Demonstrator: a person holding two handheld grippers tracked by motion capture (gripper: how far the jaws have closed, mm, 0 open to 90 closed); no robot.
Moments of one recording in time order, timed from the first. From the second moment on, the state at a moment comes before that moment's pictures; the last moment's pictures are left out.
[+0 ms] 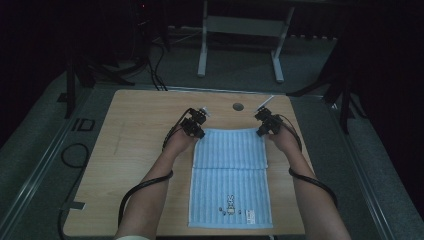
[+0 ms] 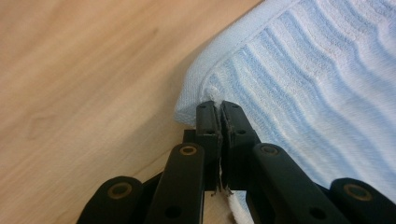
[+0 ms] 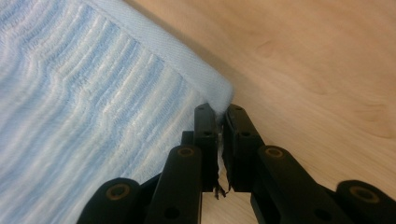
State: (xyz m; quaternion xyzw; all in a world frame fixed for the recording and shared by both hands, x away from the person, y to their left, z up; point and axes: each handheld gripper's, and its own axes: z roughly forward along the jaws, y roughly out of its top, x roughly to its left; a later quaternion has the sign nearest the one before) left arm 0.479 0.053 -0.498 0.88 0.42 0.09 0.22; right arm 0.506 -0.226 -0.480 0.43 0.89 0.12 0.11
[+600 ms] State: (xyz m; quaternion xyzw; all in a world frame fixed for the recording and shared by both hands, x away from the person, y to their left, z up) left arm 0.434 0.091 -0.373 0.85 0.38 0.16 0.33; right arm 0.465 -0.225 -0.352 0.37 0.87 0.23 0.22
